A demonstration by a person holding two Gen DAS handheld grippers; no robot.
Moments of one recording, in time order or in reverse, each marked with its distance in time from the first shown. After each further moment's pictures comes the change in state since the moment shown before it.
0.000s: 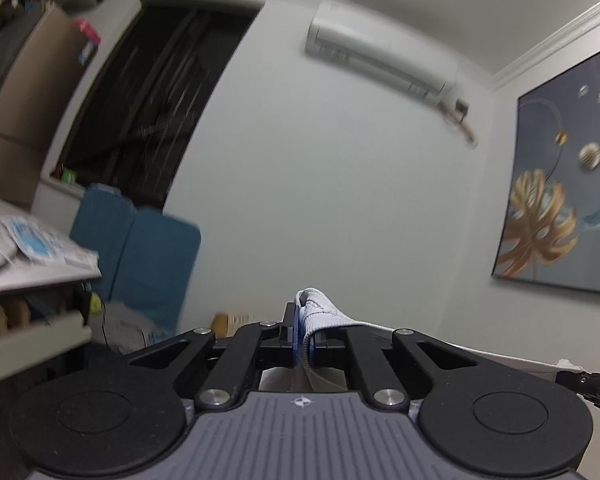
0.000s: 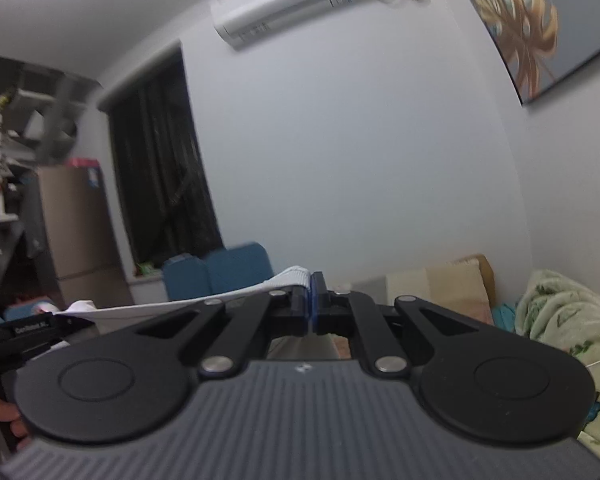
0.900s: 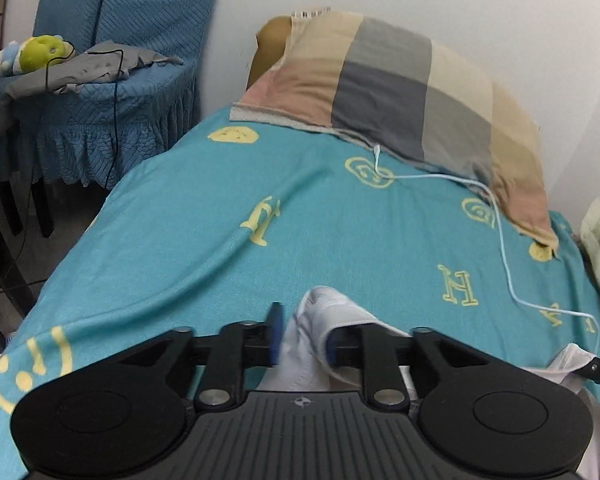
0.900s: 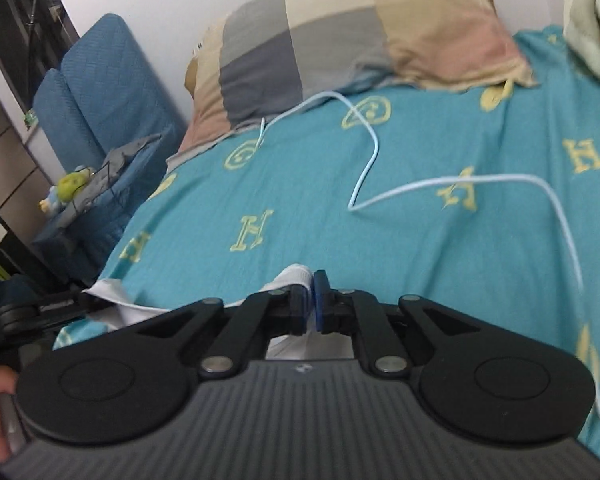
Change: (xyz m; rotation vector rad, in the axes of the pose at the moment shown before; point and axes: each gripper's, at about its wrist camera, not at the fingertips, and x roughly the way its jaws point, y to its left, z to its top) left arm 0.542 0.167 -0.422 0.037 0.660 0.200; right arm 0.443 -0.242 -0.349 0.183 0.640 -0.050
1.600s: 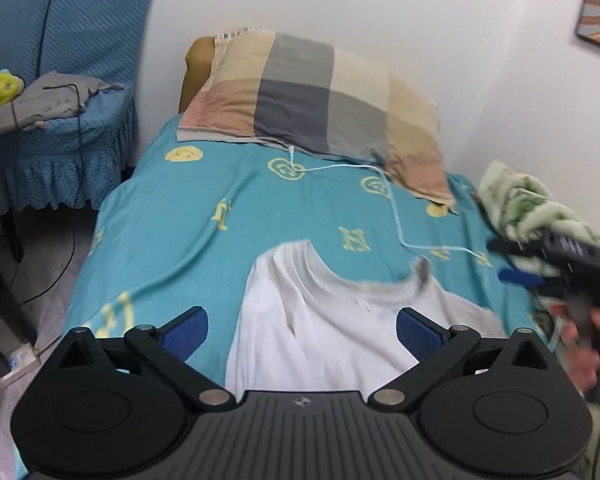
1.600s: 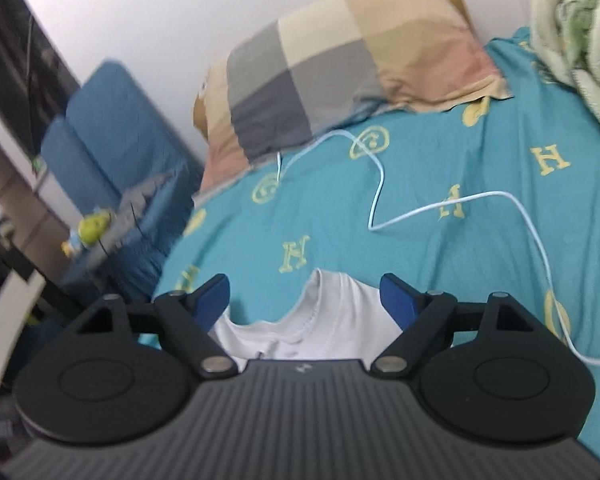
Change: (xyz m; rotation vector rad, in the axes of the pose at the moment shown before) left arm -0.186 0.044 -0.023 0.150 -0.005 -0.236; right arm -0.102 0.032 0.011 0.153 -0.096 0.023
